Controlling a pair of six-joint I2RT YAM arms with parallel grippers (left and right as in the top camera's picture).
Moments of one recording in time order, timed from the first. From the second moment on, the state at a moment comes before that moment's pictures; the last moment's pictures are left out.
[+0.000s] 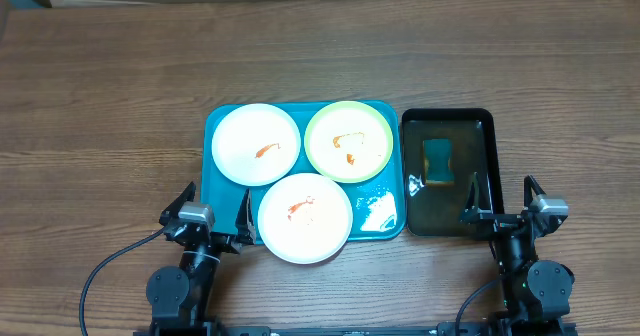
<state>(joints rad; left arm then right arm) 0.02 0.01 0.01 -0.06 0.19 -0.10 0.09 0.01 0.02 -0.03 0.06 0.23</state>
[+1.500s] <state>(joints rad) 0.02 0.67 0.76 -0.87 0.25 -0.09 0.09 0.42 0.60 -0.68 -0.03 0.46</state>
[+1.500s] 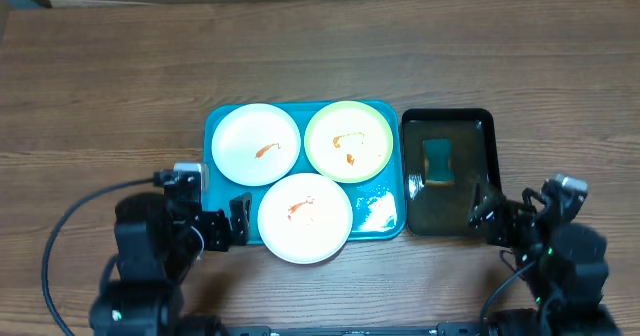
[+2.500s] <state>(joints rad) -0.05 1.47 0.89 -0.97 0.34 -0.13 0.09 1.07 0.96 -0.95 -0.17 0.46</state>
